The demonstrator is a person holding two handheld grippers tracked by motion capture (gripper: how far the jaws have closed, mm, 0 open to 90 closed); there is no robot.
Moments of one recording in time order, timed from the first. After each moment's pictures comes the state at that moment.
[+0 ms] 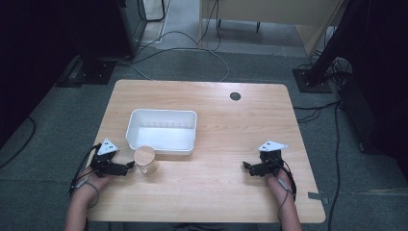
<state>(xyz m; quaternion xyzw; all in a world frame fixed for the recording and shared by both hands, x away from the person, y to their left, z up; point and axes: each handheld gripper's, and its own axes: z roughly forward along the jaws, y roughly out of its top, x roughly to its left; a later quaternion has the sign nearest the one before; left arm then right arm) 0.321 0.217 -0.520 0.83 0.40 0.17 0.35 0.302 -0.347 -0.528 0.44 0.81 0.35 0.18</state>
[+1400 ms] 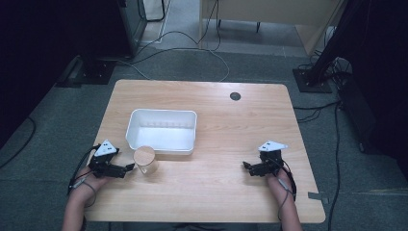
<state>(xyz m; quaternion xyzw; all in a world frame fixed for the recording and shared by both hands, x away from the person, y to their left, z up) 0.315 0.223 -0.513 0.84 0.37 0.14 0.37 0.302 -0.347 -0.528 0.44 0.81 0.35 0.18</state>
